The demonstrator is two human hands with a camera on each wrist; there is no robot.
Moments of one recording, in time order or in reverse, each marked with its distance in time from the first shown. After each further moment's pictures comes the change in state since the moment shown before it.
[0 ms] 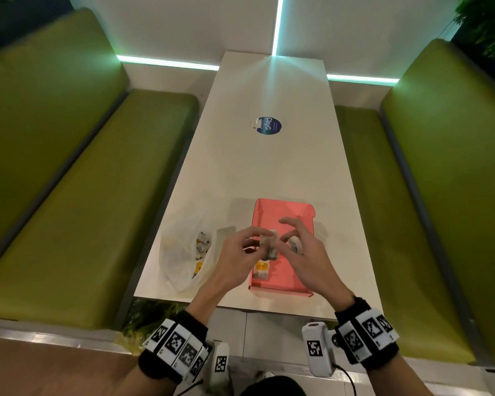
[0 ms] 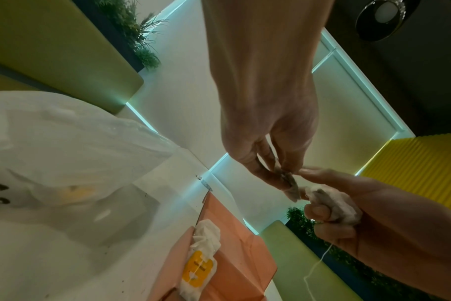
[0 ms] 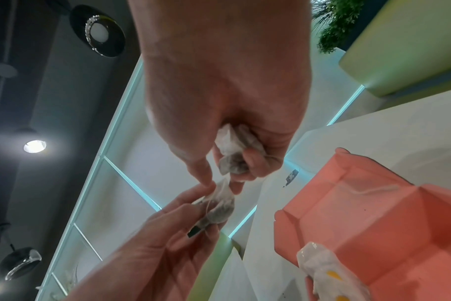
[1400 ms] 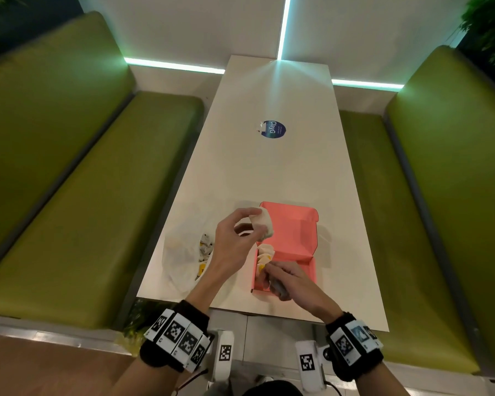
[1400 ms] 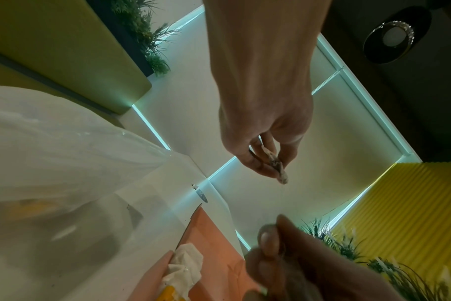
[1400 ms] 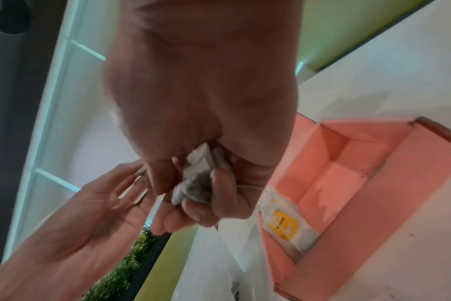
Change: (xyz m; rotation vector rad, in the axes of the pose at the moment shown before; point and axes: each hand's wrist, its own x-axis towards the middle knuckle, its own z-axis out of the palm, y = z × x) left_hand 0.017 0.030 -0.012 -0.085 0.222 -0.039; right_hand -0.007 0.040 0.030 0.339 -0.398 0.204
